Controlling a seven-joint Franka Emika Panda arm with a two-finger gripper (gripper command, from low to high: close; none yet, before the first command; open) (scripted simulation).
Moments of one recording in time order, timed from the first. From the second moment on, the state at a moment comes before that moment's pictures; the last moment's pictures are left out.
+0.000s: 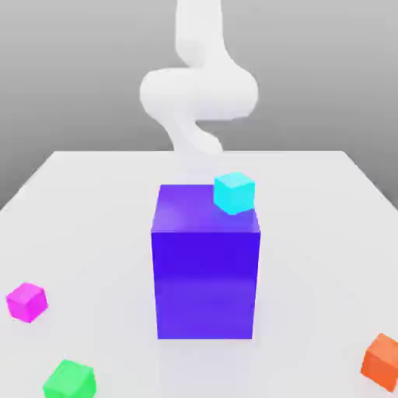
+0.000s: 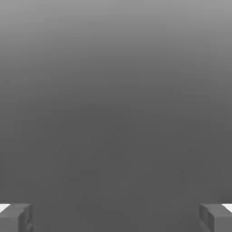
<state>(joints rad) -0.09 -0.71 0.02 -2.32 -0.02 2.34 0.91</state>
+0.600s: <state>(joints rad) -0.54 -0.09 -0.04 -2.49 -0.13 2.63 1.71</state>
